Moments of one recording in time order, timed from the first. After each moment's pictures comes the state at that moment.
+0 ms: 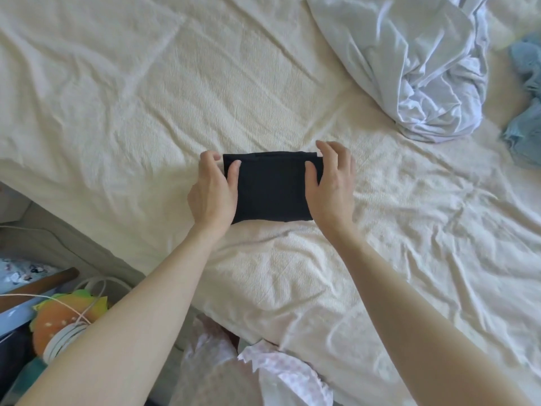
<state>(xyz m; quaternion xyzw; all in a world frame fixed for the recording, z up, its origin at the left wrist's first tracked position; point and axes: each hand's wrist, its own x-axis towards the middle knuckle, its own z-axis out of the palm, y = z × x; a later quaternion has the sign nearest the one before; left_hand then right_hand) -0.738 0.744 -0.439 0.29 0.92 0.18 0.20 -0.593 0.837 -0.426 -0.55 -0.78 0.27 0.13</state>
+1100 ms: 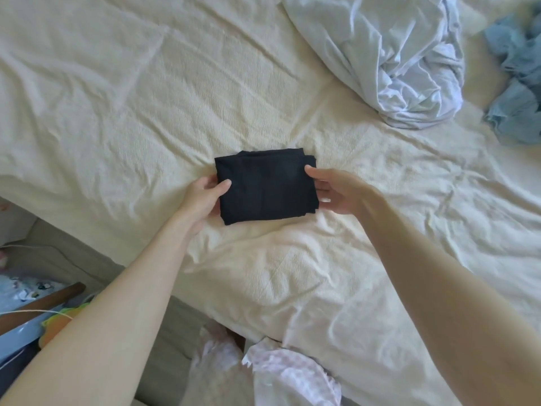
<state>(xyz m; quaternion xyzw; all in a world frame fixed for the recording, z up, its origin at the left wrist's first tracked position) -0.761 0.729 -0.452 0.02 0.77 0.33 0.55 -0.550 0.881 -0.438 -0.60 -0.28 0.75 -0.09</state>
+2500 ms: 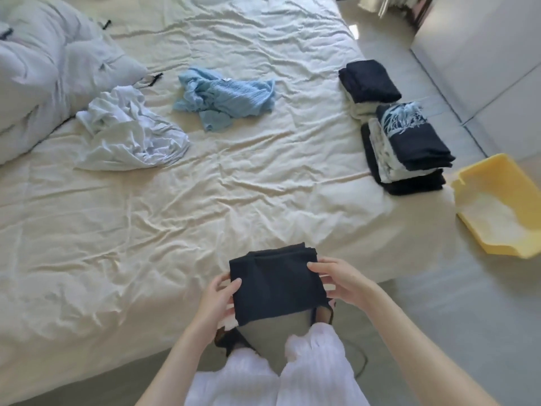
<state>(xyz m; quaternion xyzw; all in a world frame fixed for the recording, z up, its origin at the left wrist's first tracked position) -0.465 0.546 -0.240 0.28 0.66 0.14 0.69 -0.212 0.503 -0.228 -0.68 -0.13 0.68 0.24</state>
